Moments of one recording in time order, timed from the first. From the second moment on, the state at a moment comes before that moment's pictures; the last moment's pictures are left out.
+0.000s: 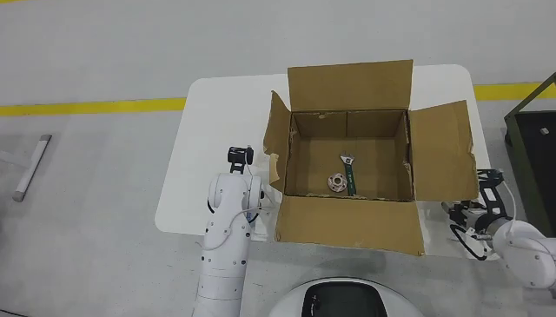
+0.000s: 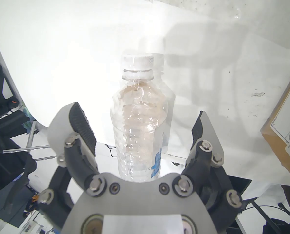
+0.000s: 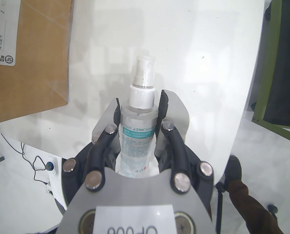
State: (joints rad) left arm 0.95 -1.63 -1.39 -1.42 1.80 0.00 -1.41; right arm -1.64 -1.22 1.78 -1.96 -1.02 0.02 0.95
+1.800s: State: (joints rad) left arm 0.98 -1.61 -1.45 -1.60 1.76 0.01 -1.39; right arm -1.14 -1.21 1.31 -2.02 -1.04 0.10 0.94
